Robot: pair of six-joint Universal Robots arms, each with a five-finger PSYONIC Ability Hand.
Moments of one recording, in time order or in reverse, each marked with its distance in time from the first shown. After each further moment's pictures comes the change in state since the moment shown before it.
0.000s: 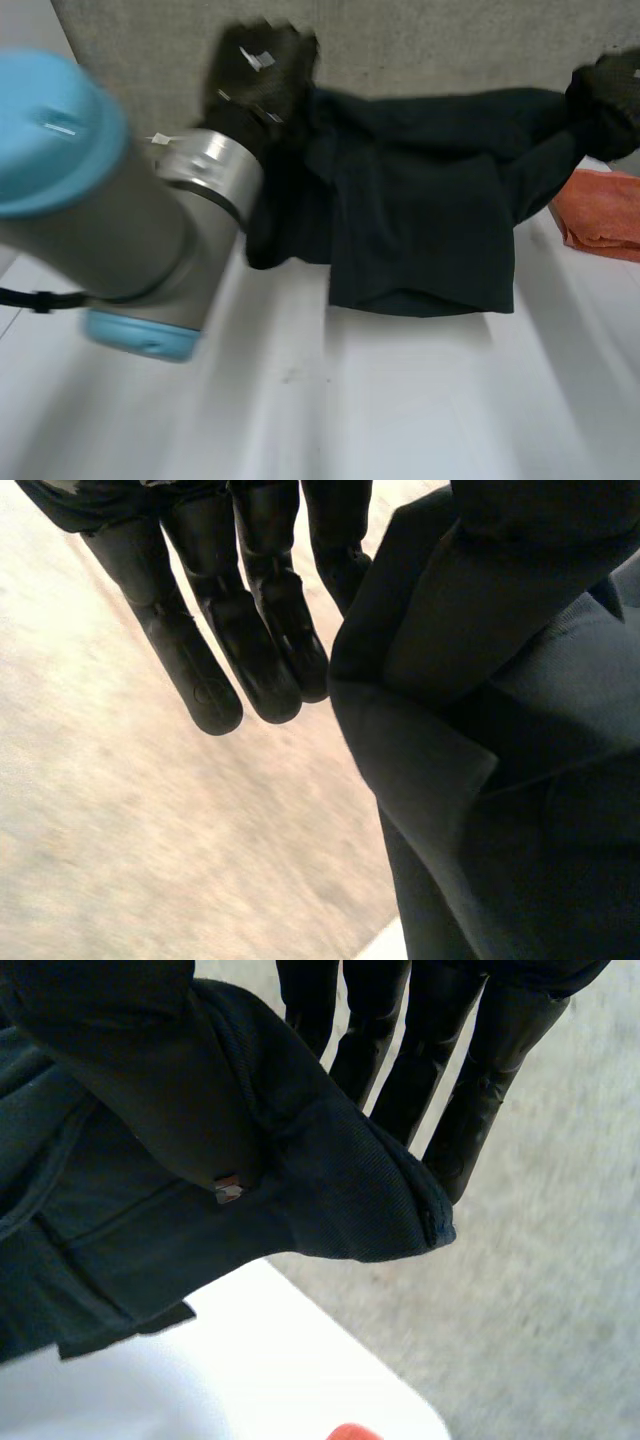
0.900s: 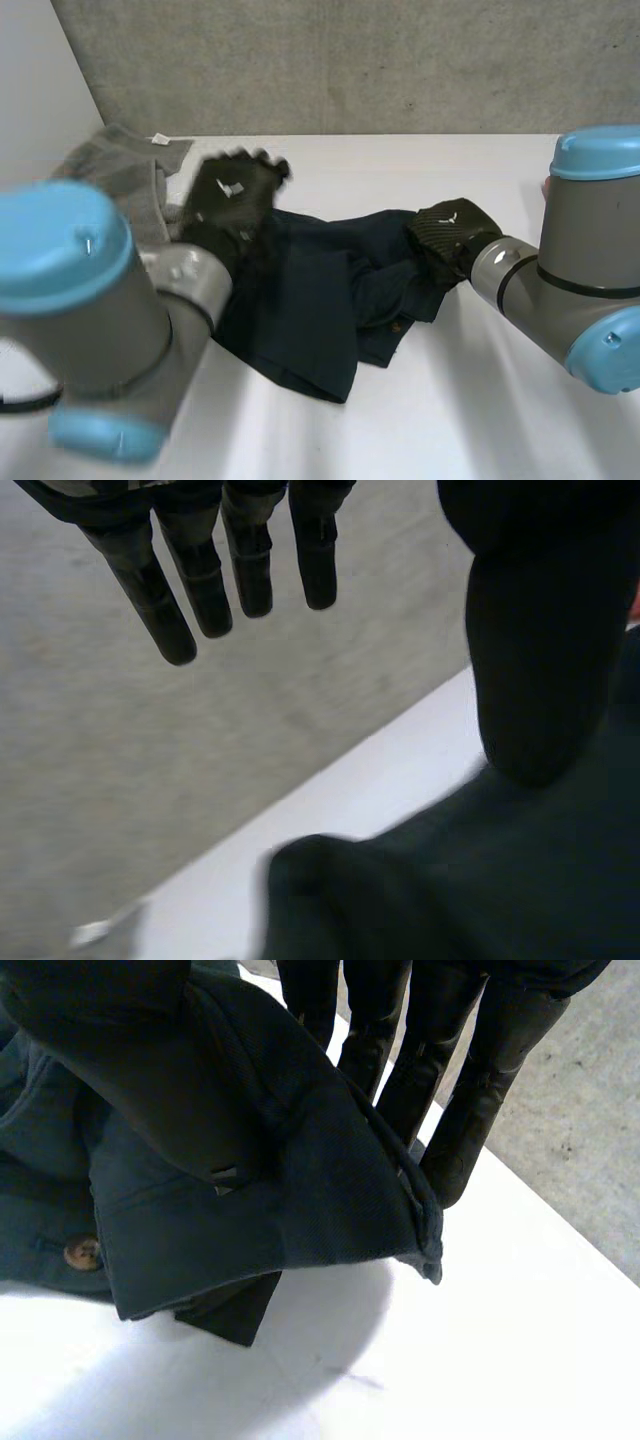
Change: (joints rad) left arm 0.052 0.051 -0.311 -0.038 -0.049 -0.073; right arm 0.426 0.329 -0.030 0.113 0.227 -0.057; left_hand -0.796 -0.855 -0.848 -0.857 -0.805; right_hand 0.000 0.006 0.000 0.001 0.031
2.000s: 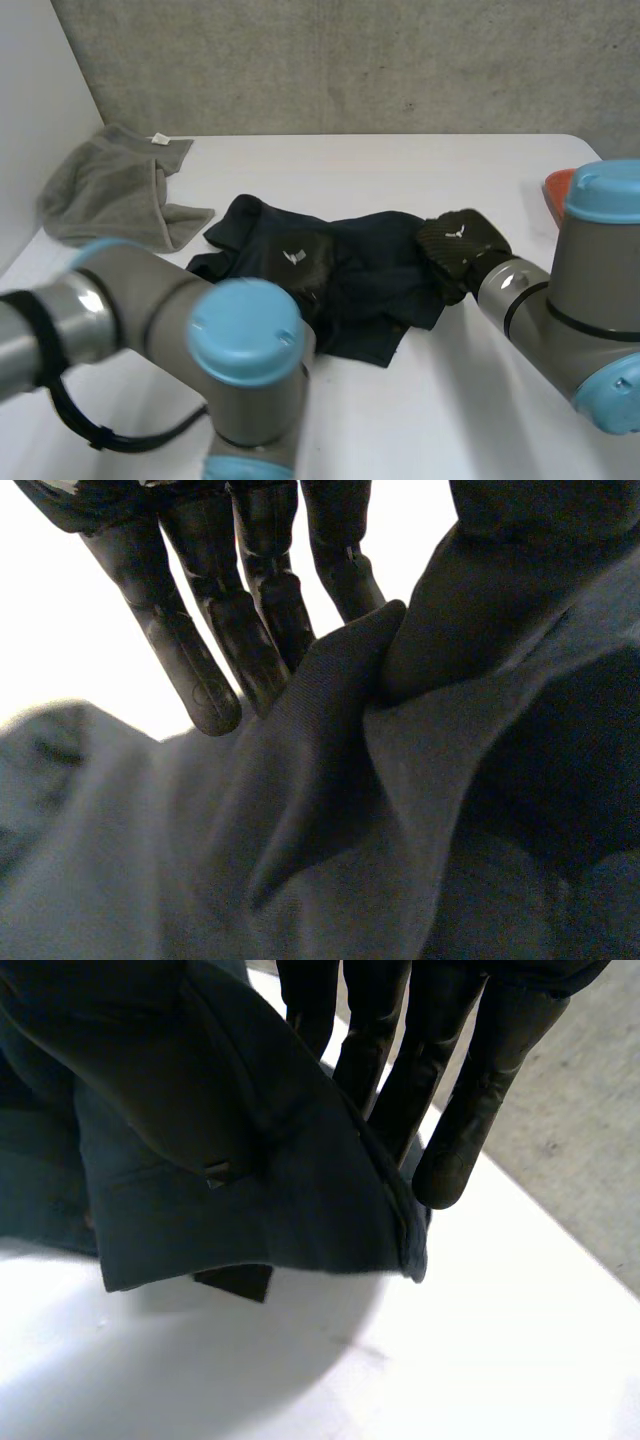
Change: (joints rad) left arm -0.221 -0.335 0.130 0.104 -0.246 -0.310; right arm -0.002 -0.085 0.175 -0.135 0.021 -0.021; left_hand 0.789 0.836 0.845 0.856 0.806; right_hand 0.000 0.003 0.000 0.000 0.000
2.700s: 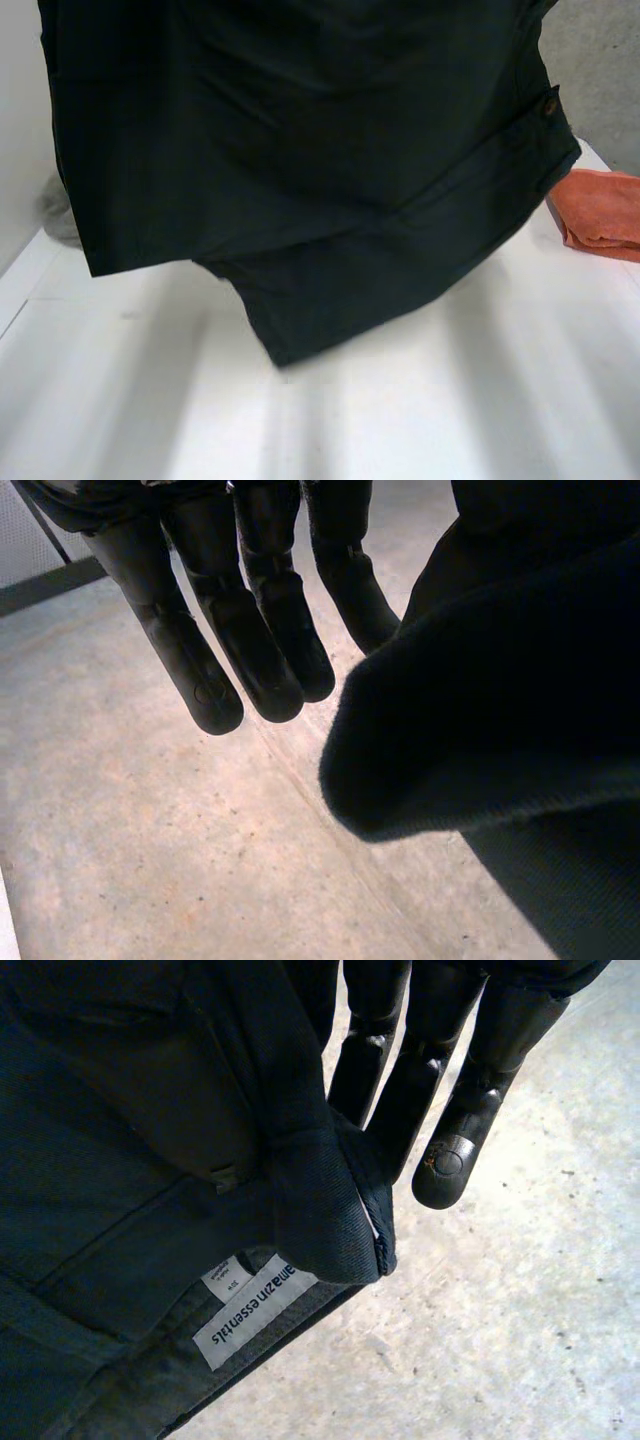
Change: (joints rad) left arm 0.213 0.816 0.140 -0.119 0.313 0.468; right arm -0.018 -0.451 -0.484 0.121 -0.018 -0.119; left_hand 0.001 0.022 0.008 0.004 0.009; right_hand 0.000 0.000 0.000 0.001 0.000
